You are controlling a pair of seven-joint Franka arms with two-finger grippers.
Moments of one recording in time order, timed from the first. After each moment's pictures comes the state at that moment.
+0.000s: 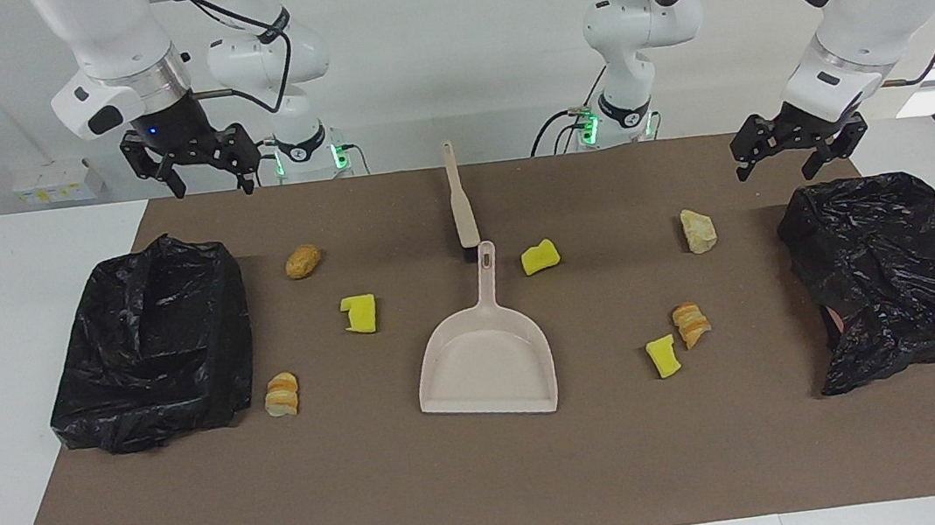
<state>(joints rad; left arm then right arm) -0.10 0.04 0.03 -1.58 -0.02 1.60 0.10 -0.01 -0.01 0.08 -1.51 -0.01 1.47 0.15</state>
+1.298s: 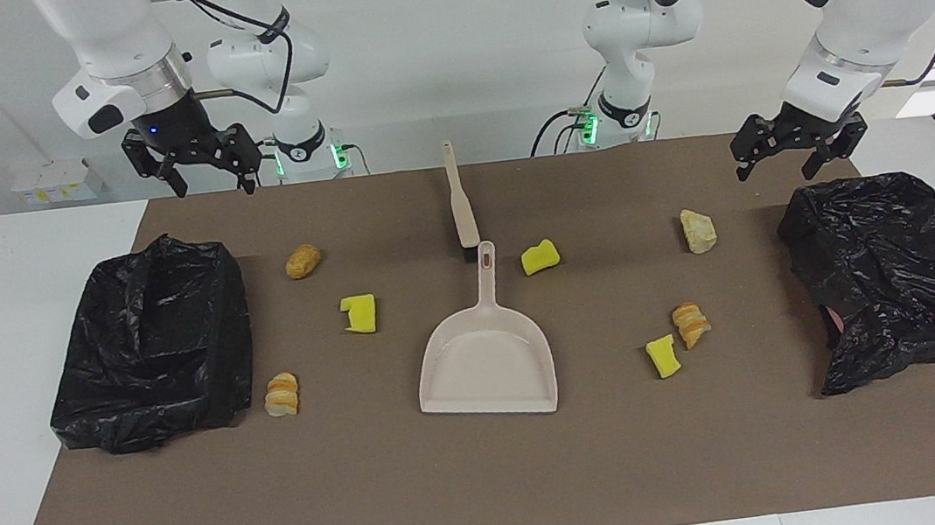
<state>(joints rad) -0.10 0.04 0.03 -1.58 -0.02 1.60 0.10 0.00 -0.01 0.08 -1.51 -0.01 1.48 0.23</state>
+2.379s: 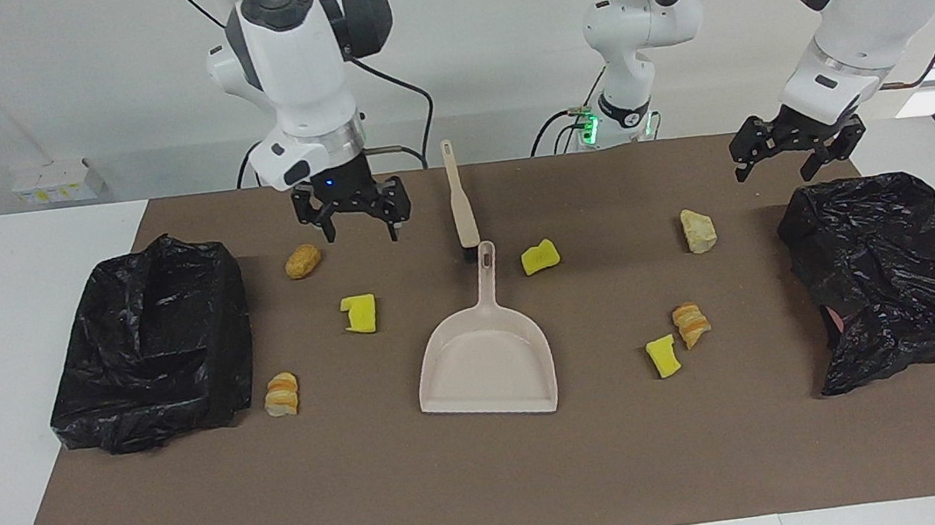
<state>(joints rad) -0.09 0.03 0.04 -1.62 -0.02 1.62 0.11 0.30 0.15 0.10 -1.61 -0.01 1.84 0.60</state>
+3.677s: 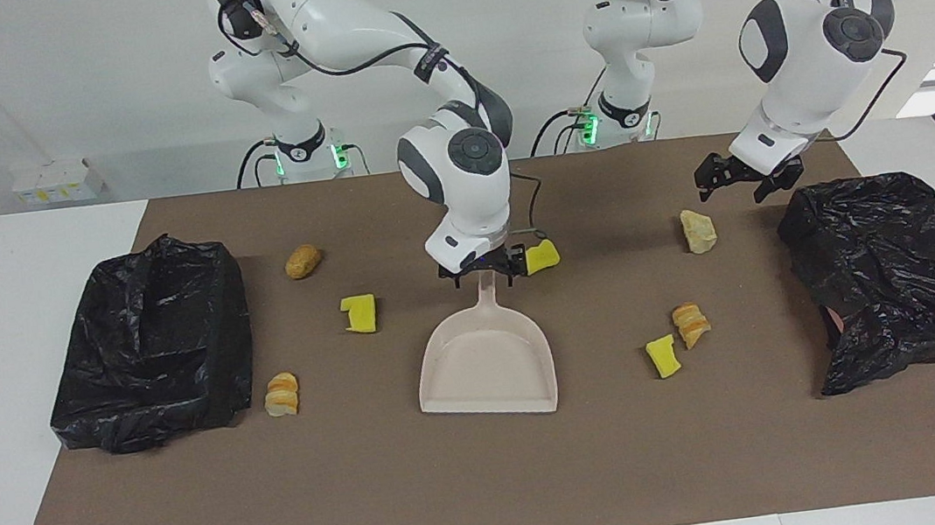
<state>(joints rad) -0.07 -0.12 0.03 -2.11 -0.02 1.85 0.18 0.51 0.47 0.10 -1.61 -0.01 2.04 0.73</state>
